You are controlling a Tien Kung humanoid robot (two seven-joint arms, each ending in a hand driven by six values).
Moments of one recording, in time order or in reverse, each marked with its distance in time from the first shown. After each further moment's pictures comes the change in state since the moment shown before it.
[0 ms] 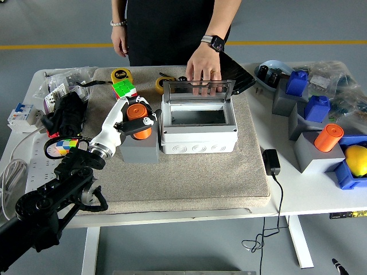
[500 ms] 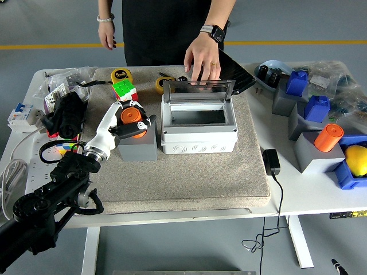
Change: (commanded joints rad) left arm 0.004 0.006 0.006 0.080 -0.101 -0.033 -0.040; right arm -0.001 0.000 -0.001 0.000 -0.002 0.004 -0.005
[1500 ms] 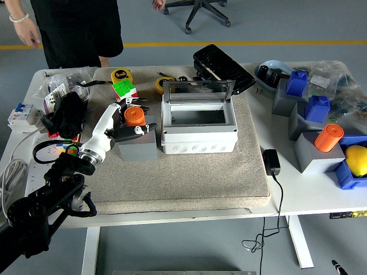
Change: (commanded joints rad) left arm 0.039 0.019 -0.035 -0.024 0.099 -0.021 0.006; right arm -0.003 0.000 0.000 -0.001 -0.002 0.000 0.000
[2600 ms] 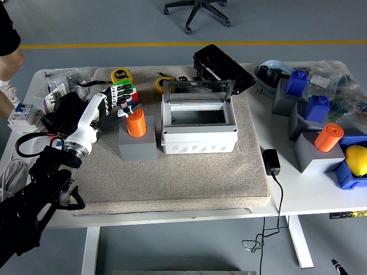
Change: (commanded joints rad) left arm 0.039 0.012 -0.139 -0.035 0.142 -0.031 -0.008; right arm 0.000 0.000 0.008 -0.001 -0.003 0.002 -0.001
